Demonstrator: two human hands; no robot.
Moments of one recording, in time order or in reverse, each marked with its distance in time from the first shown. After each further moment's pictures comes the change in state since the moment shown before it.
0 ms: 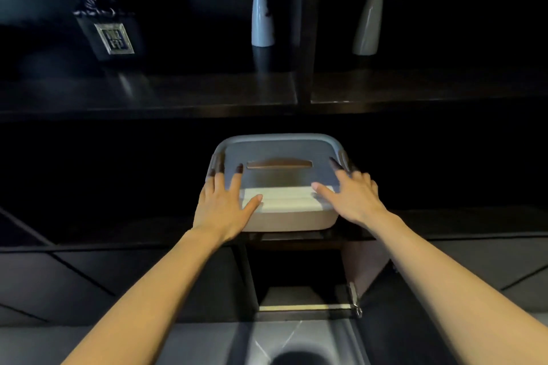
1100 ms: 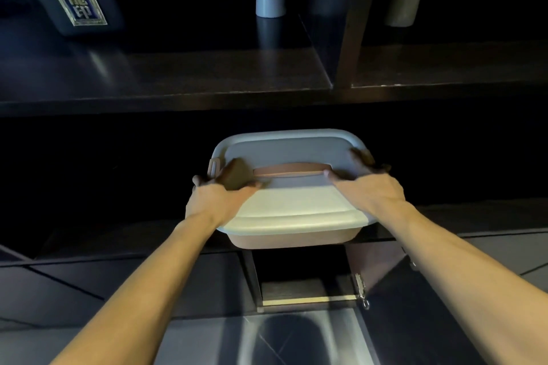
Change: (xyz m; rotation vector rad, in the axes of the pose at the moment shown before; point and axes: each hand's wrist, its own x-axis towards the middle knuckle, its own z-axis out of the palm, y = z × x) left_hand 0.060 -0.040 0.024 -0.446 -0.233 -0.329; right_hand 0.039 -0.004 0.023 0.050 -0.037 0.315
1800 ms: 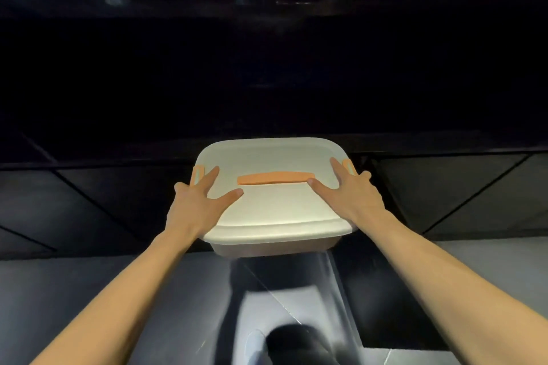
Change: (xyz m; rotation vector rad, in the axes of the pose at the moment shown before) left_hand -0.214 -0.061 0.065 0.066 0.044 0.066; right_hand -0.174 0.132 0.038 0.054 -0.067 -0.135
